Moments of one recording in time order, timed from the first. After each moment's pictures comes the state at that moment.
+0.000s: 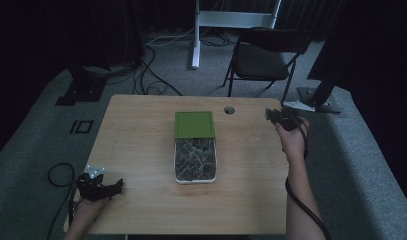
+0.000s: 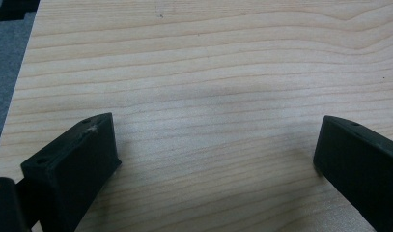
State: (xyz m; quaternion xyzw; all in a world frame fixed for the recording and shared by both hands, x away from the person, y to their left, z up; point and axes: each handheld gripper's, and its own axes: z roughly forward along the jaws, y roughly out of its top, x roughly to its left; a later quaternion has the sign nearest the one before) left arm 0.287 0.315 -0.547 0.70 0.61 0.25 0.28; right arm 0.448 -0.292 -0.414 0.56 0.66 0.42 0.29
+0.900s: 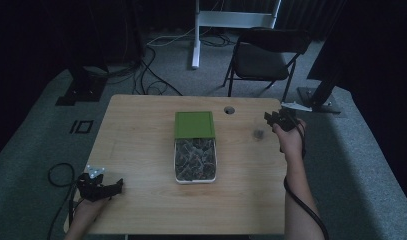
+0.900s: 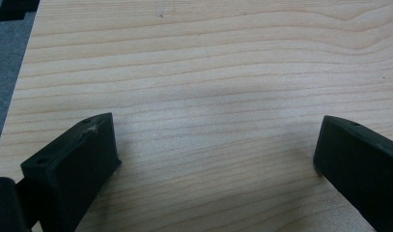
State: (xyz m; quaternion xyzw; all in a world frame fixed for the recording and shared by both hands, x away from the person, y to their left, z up) left arm 0.287 0.315 -0.547 0.70 0.61 0.25 0.28; right arm 0.458 -0.293 -0.429 0.56 0.66 0.42 0.27
